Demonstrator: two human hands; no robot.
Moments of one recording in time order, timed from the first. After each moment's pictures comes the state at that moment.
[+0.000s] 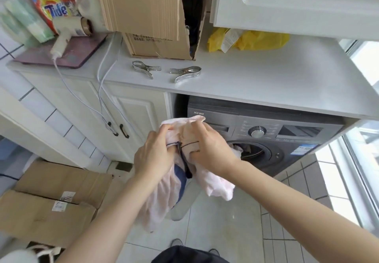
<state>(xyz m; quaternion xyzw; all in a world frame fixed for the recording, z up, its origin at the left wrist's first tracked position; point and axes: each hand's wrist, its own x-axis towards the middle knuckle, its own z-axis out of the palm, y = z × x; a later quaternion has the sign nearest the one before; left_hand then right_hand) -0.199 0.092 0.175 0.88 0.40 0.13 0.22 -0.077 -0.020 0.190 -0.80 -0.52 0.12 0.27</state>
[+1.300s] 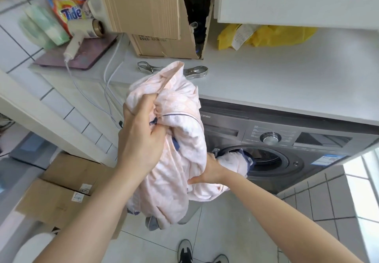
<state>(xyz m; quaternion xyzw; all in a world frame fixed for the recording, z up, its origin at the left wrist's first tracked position) -0.178 0.084 0.251 0.83 0.39 0.30 0.25 -0.027 -0.006 0.053 -0.76 -0.49 0.36 0.24</state>
